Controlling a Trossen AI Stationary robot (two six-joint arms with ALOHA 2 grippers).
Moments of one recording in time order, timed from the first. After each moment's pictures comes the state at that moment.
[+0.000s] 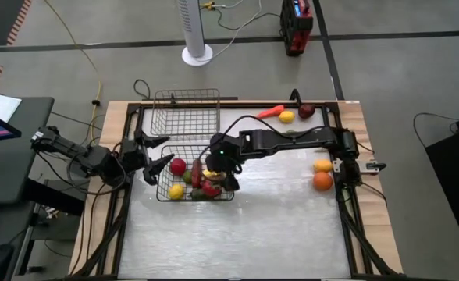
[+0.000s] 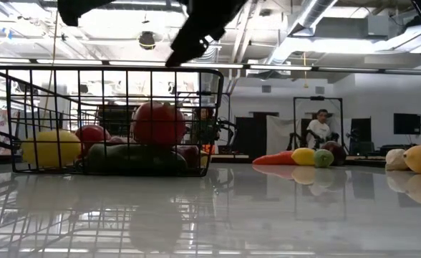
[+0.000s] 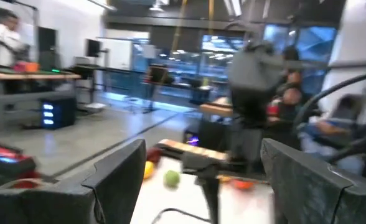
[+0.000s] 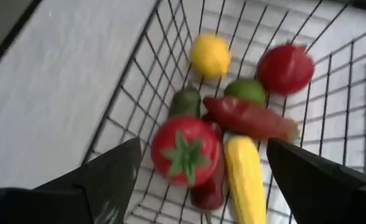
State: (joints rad) left arm -0.39 0.53 0.43 0.33 -0.75 -0.01; right arm -0.01 1.99 1.82 -0.69 -0.19 -0.27
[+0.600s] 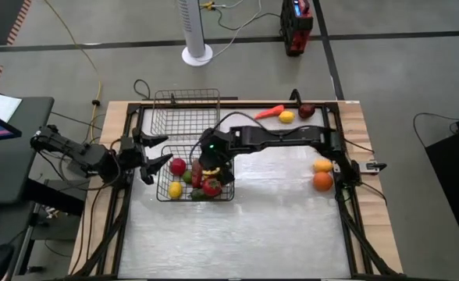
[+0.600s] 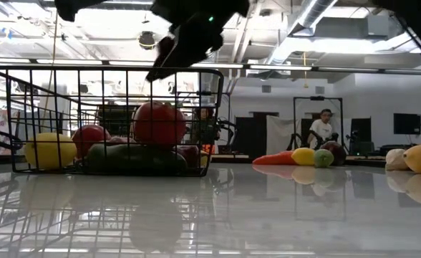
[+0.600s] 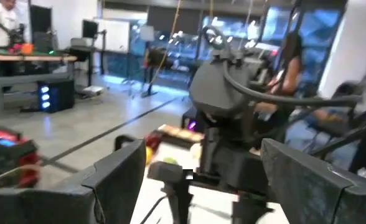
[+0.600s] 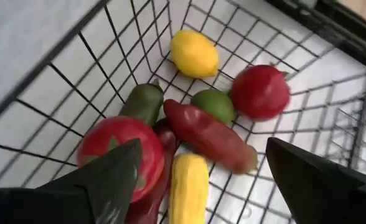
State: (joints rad) left arm -0.41 0.53 0.54 0.07 -0.79 -0.10; right arm -0.06 2.14 1.97 -0.70 -0.19 -0.58
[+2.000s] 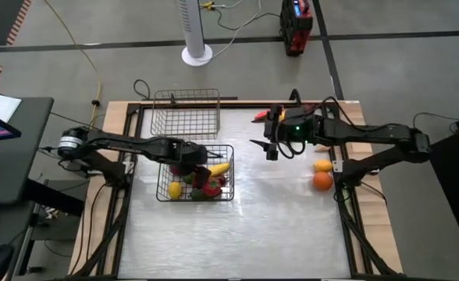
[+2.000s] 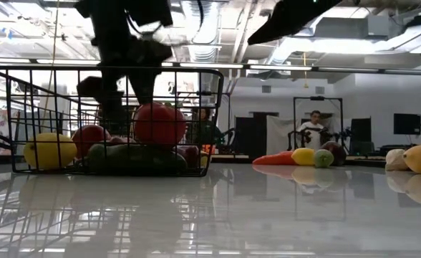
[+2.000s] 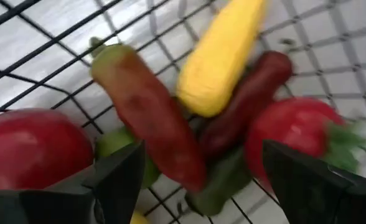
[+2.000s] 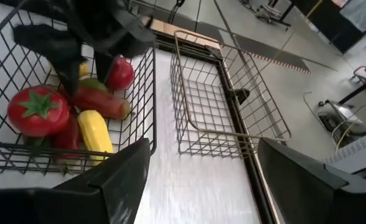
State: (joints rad) left arm 0.06 1.50 1.02 -0.76 0.00 -0.99; right arm -0.17 1.23 1.02 -0.20 0.13 -0.39
